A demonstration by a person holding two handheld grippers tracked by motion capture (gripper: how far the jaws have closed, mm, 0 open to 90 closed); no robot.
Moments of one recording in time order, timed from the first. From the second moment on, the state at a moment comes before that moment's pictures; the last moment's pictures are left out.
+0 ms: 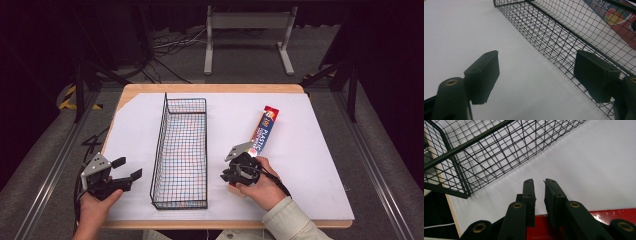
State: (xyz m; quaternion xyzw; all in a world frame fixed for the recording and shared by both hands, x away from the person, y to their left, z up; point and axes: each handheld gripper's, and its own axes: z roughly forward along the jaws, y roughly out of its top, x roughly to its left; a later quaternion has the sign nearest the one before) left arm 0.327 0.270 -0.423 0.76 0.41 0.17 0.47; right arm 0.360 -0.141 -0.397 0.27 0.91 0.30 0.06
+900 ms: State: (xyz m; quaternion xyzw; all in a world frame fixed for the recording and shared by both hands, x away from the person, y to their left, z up) left arm 0.326 0.270 -0.423 0.76 0.41 0.17 0.48; right arm 0.355 -0.143 -0.384 0.27 0.94 0.20 0.01
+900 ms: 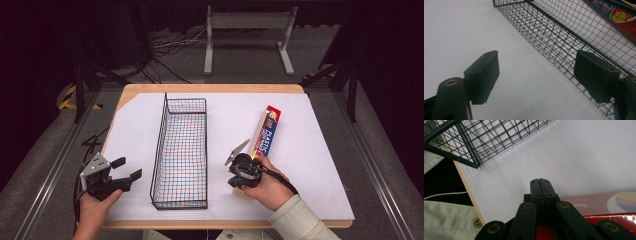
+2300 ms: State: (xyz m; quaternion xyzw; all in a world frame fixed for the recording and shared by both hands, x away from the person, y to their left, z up) left arm 0.331 0.266 -0.423 0.76 0.41 0.17 0.47; right arm 0.333 -0.231 -0.384 0.36 0.93 0.08 -0.01
